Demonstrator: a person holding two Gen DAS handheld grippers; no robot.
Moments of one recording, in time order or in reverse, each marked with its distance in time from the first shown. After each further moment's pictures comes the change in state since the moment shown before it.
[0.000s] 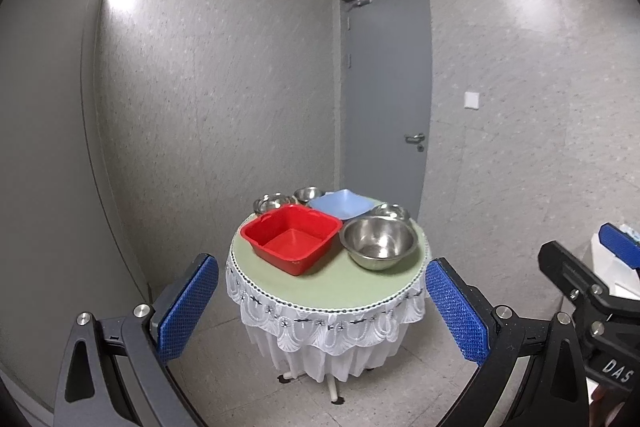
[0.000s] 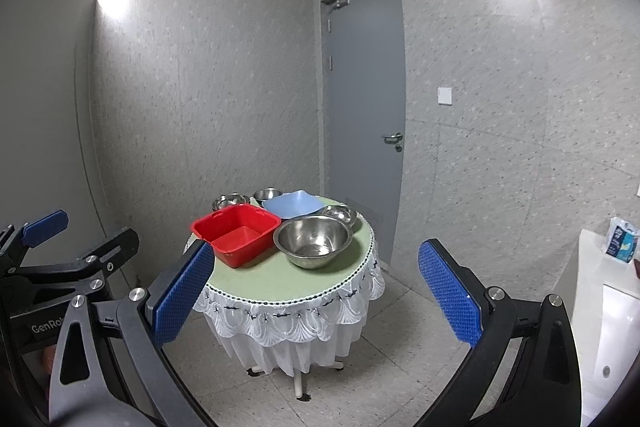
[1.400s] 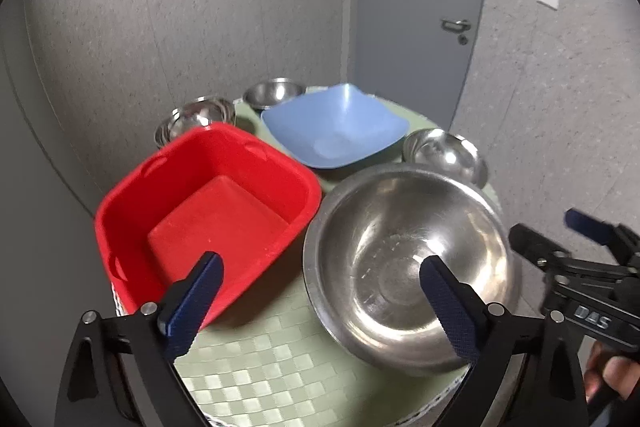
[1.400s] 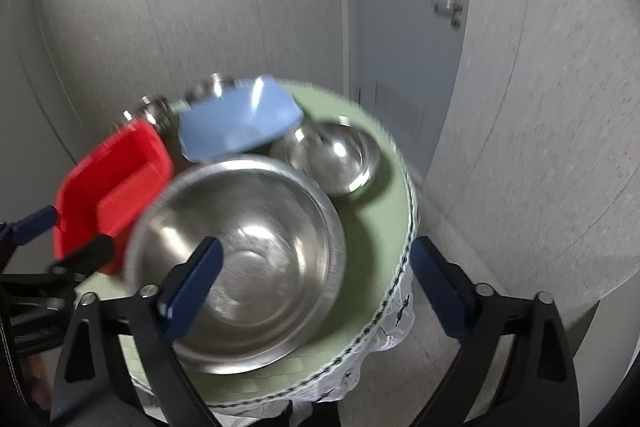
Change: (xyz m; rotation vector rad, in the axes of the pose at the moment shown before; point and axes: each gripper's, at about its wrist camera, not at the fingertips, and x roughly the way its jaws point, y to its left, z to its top) left arm 0.601 -0.086 0.084 -0.038 0.440 0.058; right arm 0.513 -0.097 -0.032 -0.030 0.534 0.130
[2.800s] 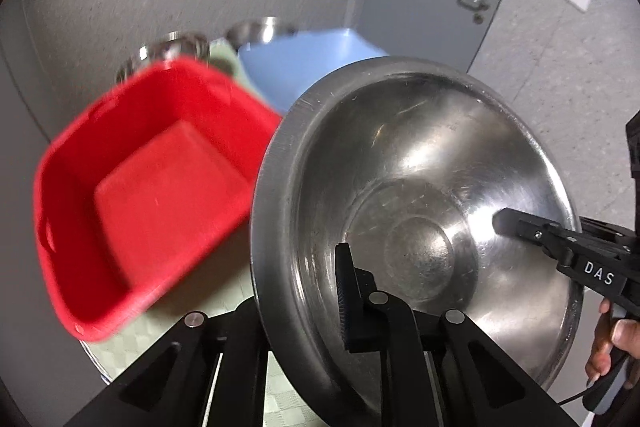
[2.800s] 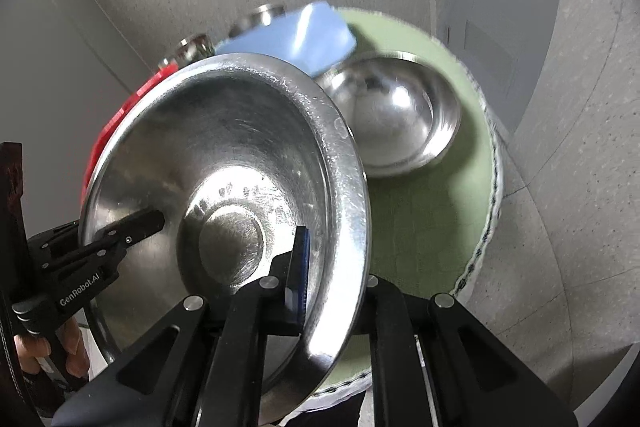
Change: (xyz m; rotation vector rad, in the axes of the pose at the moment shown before) left arm 0.112 -0.020 -0.003 -0.085 0.125 -0.061; right arm 0.074 -0.031 0.027 -0.083 0.228 0.328
